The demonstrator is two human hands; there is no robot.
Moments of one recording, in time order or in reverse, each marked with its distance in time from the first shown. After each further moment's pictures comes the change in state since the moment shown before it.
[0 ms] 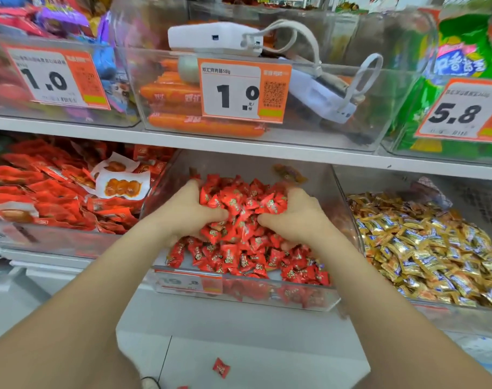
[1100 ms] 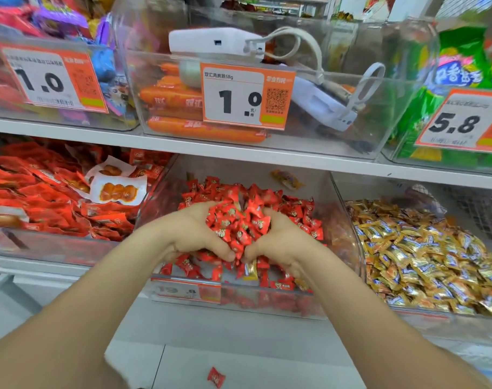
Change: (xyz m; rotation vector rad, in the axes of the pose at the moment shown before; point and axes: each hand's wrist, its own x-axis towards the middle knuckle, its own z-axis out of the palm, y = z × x) left_hand -0.001 -0.008 0.005 0.121 -0.271 0.012; right_hand -0.001 0.010 0.040 0.338 -0.209 0.004
